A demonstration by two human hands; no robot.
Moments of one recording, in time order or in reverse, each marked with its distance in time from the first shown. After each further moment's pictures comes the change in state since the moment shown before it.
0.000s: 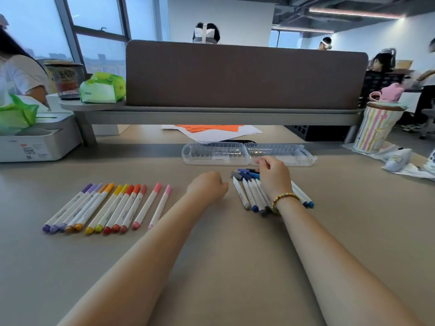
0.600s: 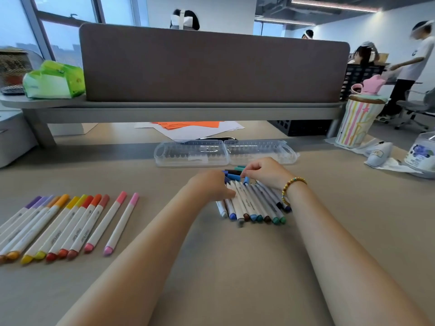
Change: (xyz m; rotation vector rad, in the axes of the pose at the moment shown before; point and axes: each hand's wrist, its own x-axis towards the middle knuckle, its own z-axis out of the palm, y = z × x) left_hand 0.040 0.052 0.012 0.118 -0.204 0.167; right_hand 0.039 0.019 -0.042 -0.166 -0.526 0.078
